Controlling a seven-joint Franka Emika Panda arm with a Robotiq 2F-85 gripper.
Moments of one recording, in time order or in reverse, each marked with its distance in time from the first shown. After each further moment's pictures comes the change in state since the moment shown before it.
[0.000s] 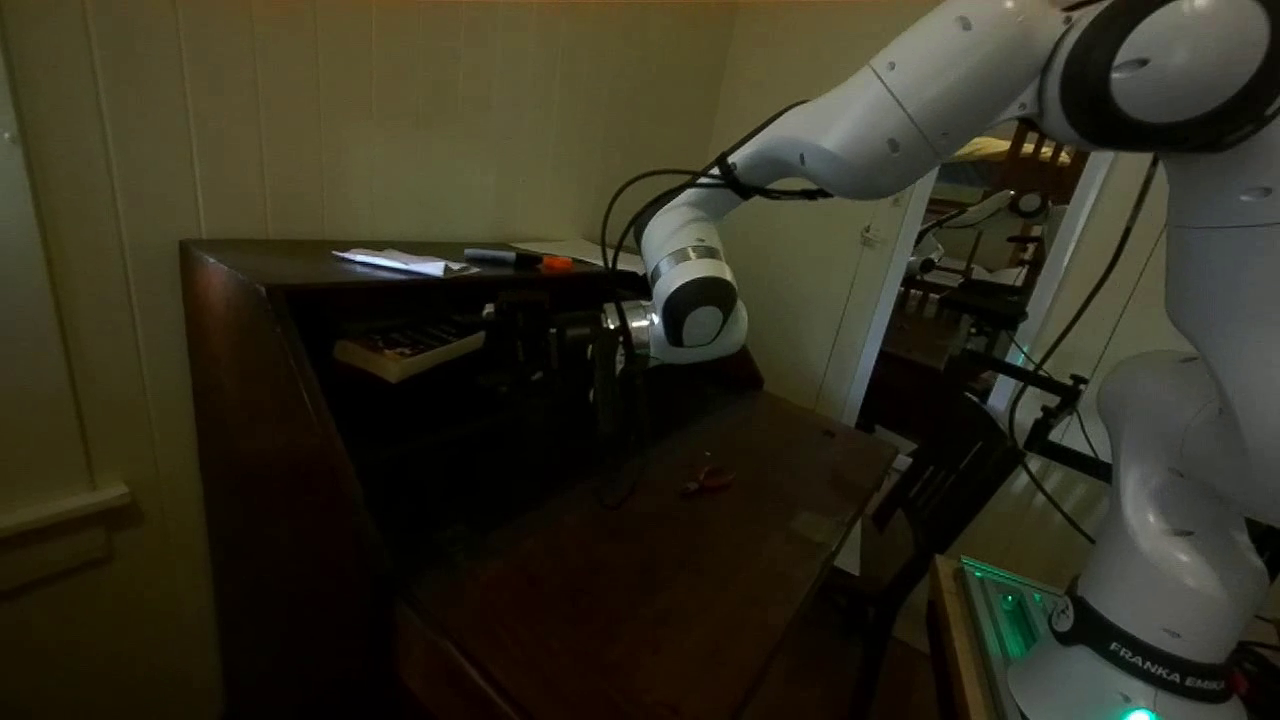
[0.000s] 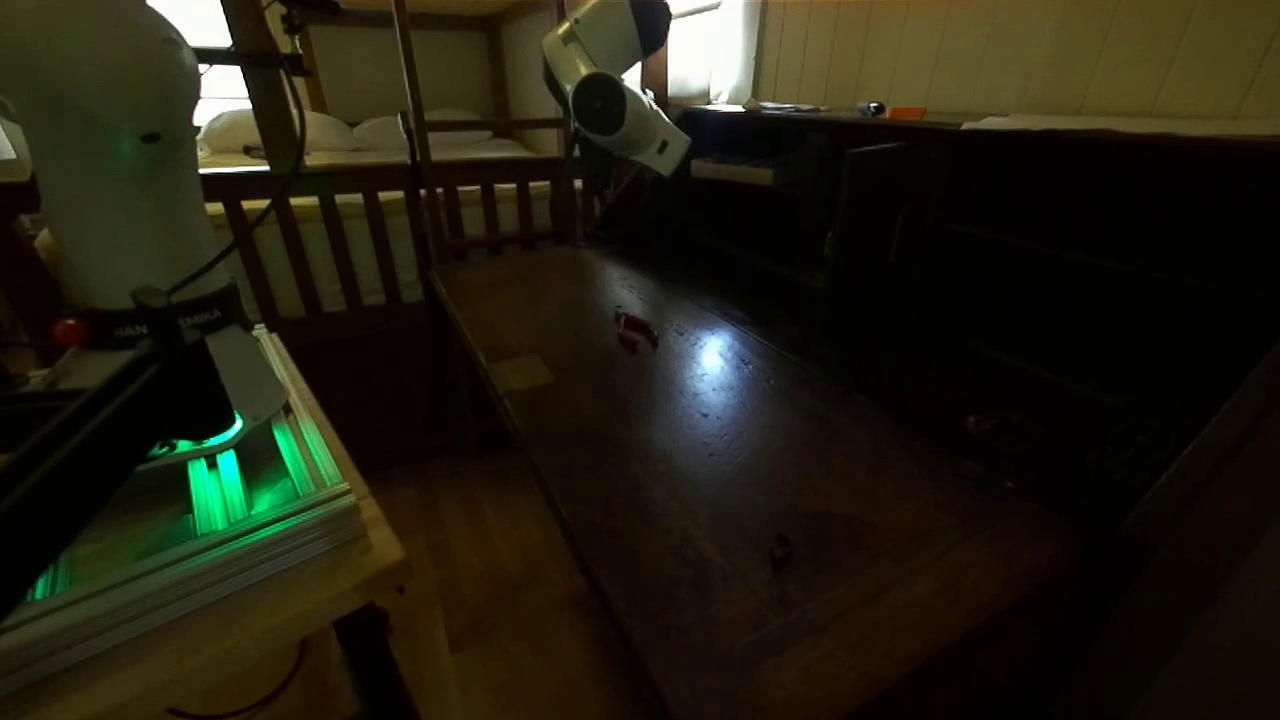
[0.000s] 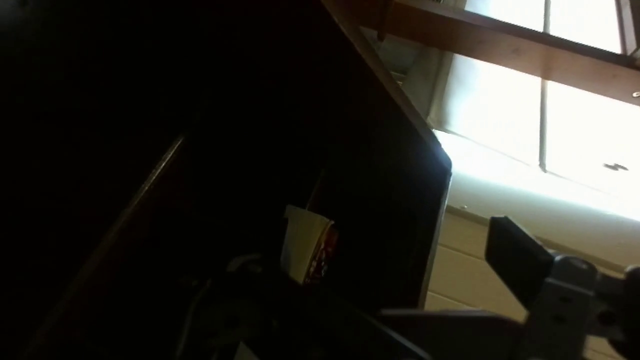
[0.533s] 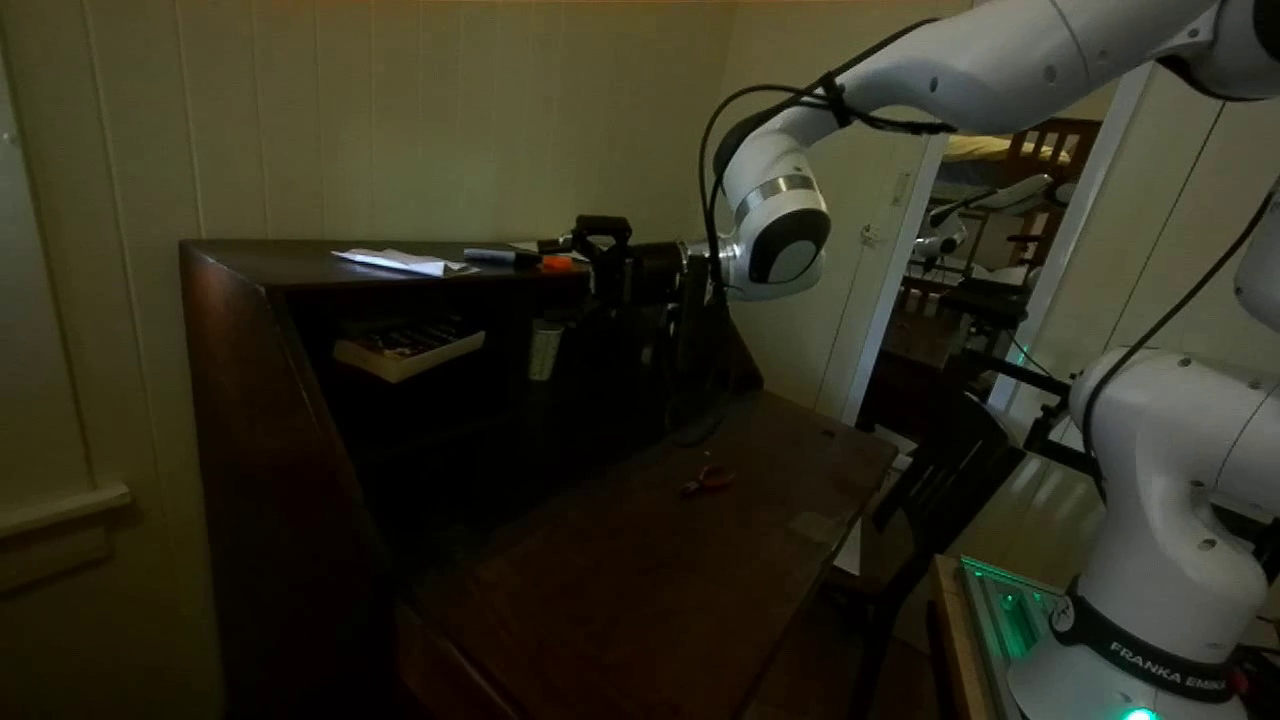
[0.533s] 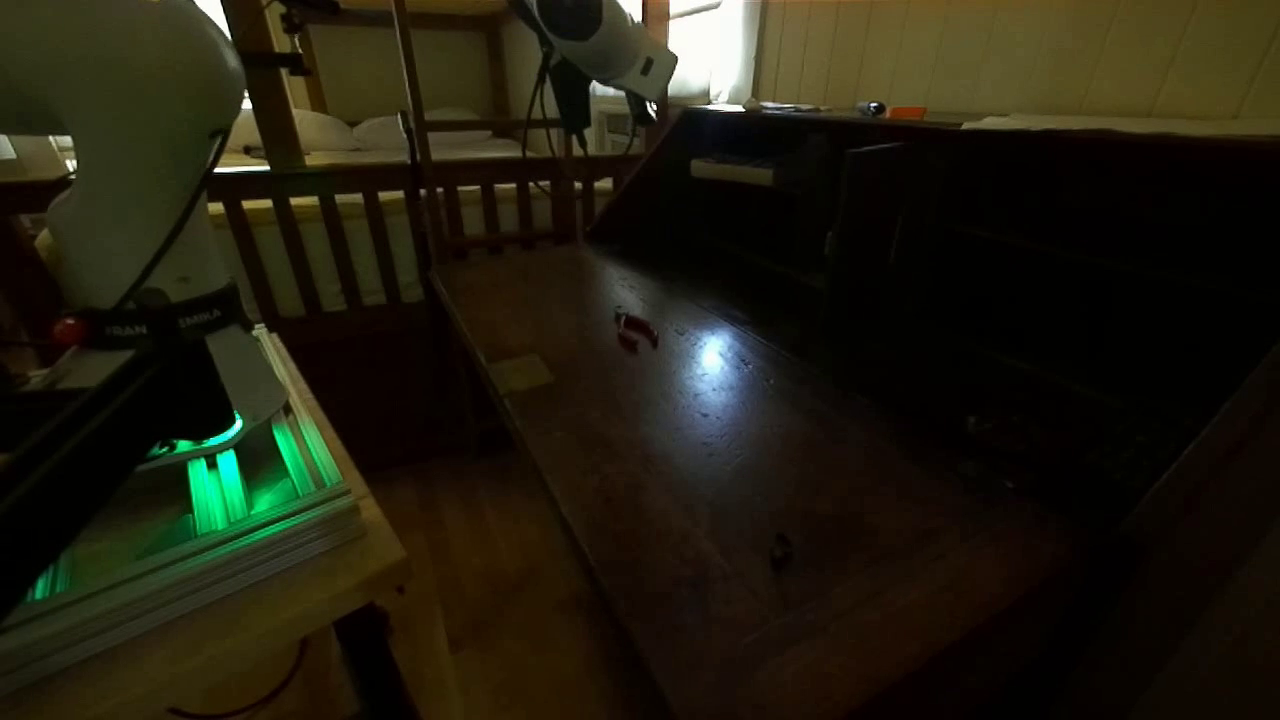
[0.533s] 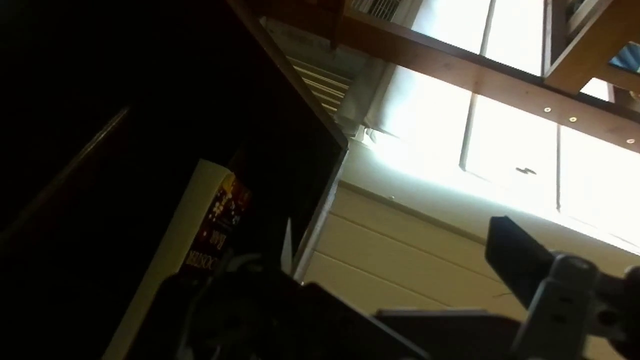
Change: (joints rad) arm 0.563 -0.328 -0.619 -0.232 -0.209 0.022 0.066
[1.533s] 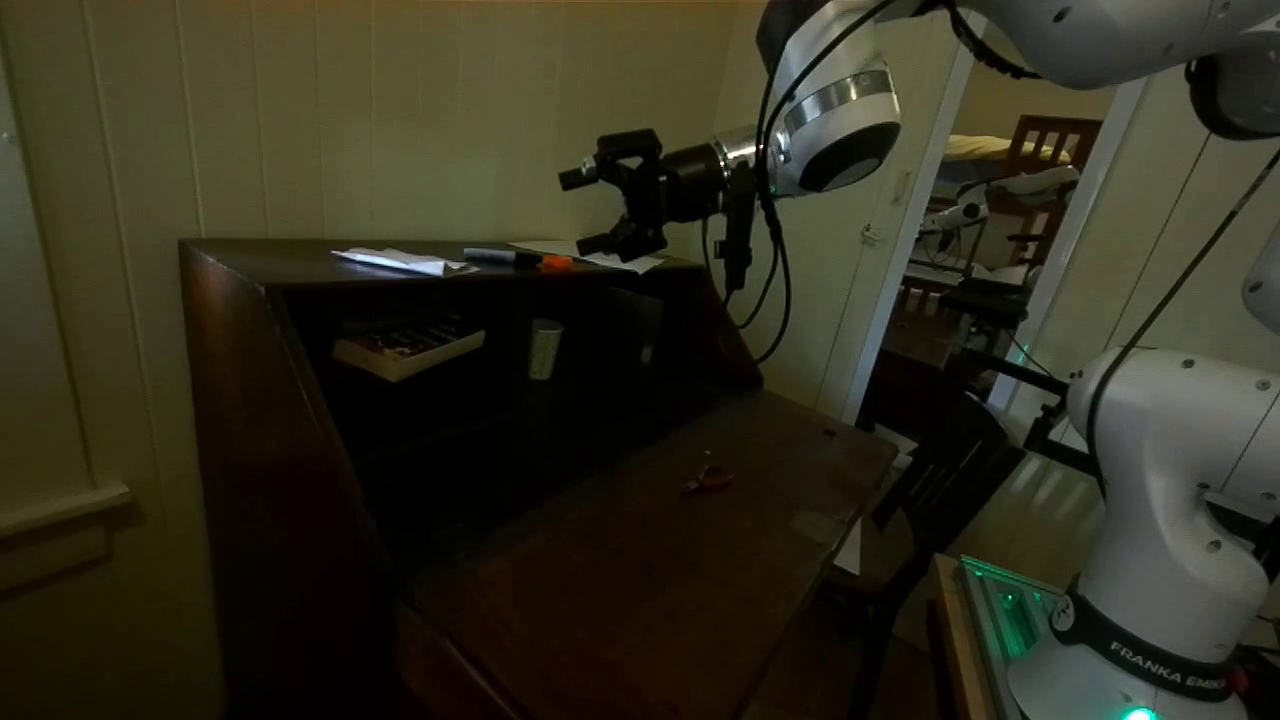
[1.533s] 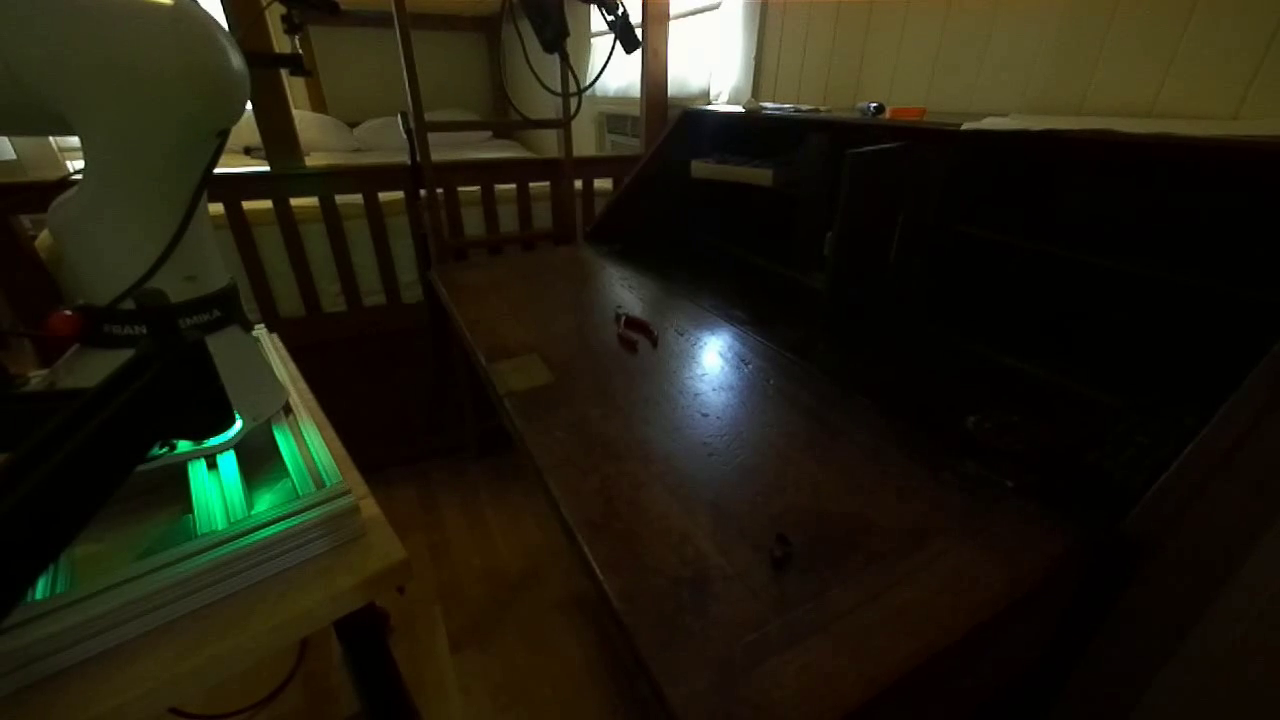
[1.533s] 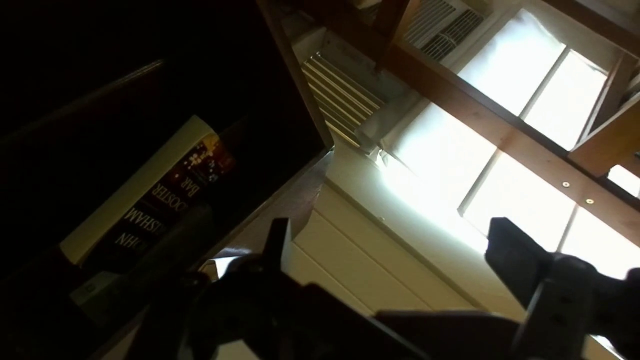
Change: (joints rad) arm 0.115 -0.403 0.132 -0.005 -0.554 0.619 0.184
